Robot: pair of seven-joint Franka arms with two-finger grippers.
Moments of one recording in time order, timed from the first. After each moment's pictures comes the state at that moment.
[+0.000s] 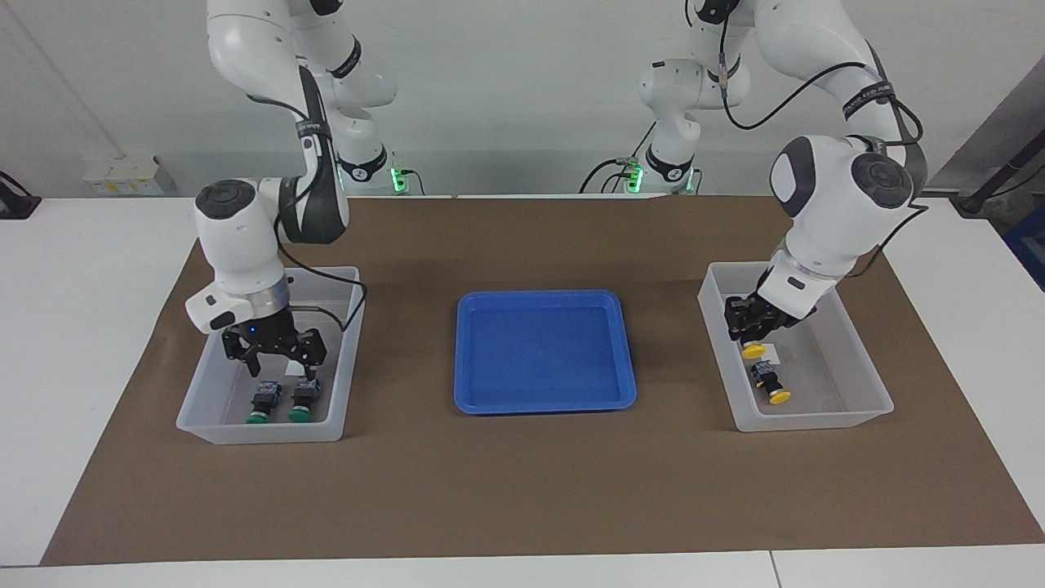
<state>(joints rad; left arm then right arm) -0.03 0.27 -0.05 -1.64 -0.05 1.92 -0.05 -0.05 0.15 0.04 -1.96 -0.14 2.35 0.16</state>
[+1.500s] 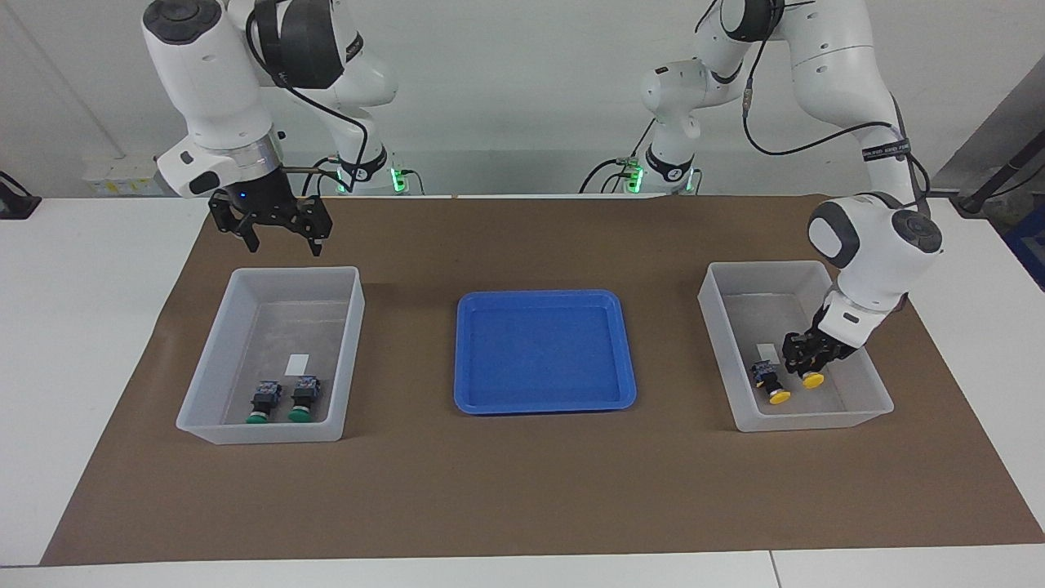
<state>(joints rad) 0.16 0.34 -0.06 -1.88 -0.05 2.33 0.16 0.00 -0.03 0.09 -1.74 -0.06 1.72 0.16</state>
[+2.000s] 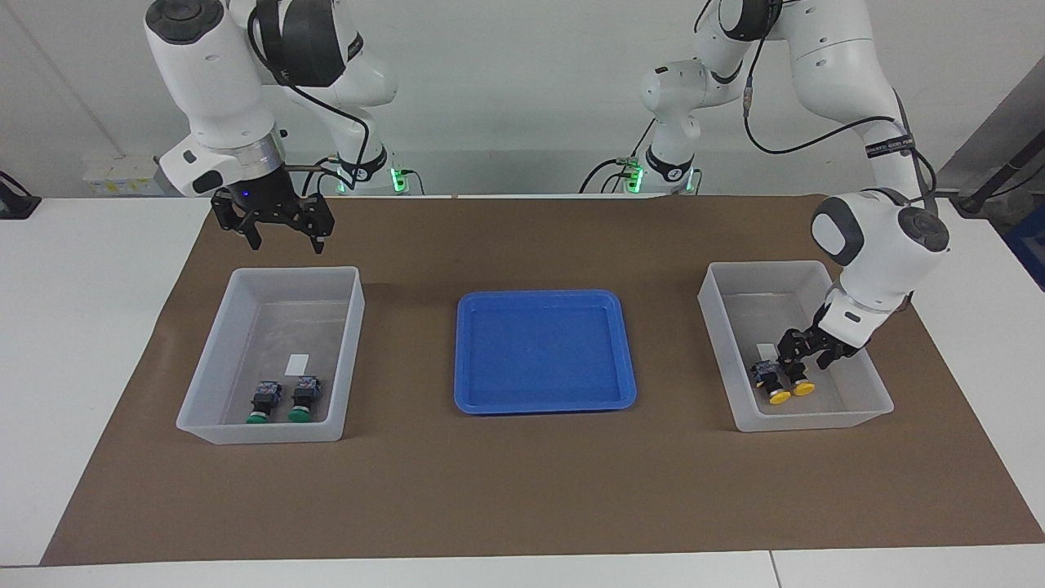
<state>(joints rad) 0.10 0.32 -0.06 -1.59 -0.02 1.95 0.16 -0.01 -0.03 0.08 -1.73 -0.02 1.72 0.09</state>
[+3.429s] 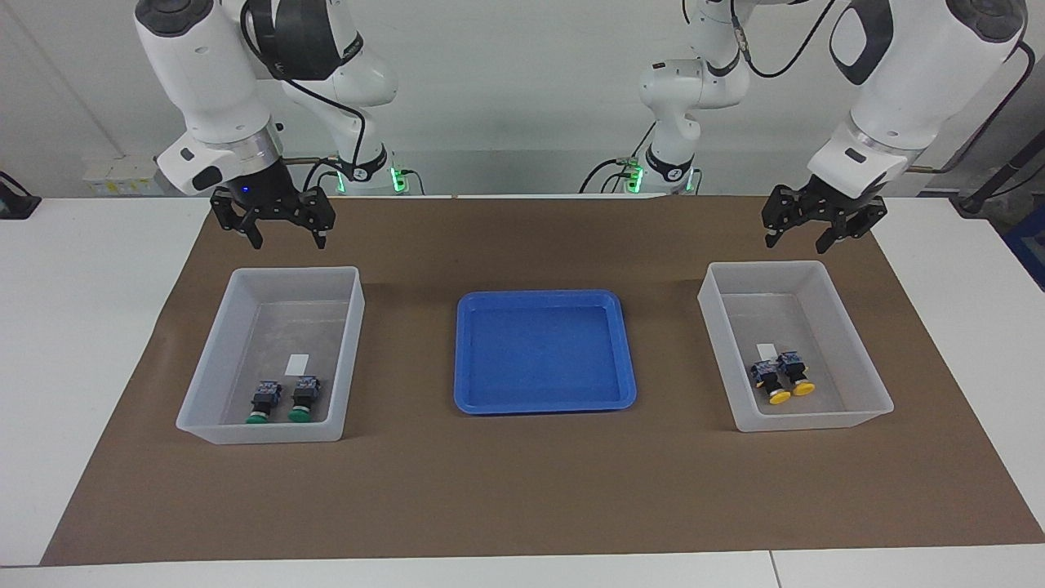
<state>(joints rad) -0.05 0.08 -0.07 -1.54 -0.01 1.56 0.11 -0.01 -0.03 0.09 -1.73 -0.02 1.71 0.09</state>
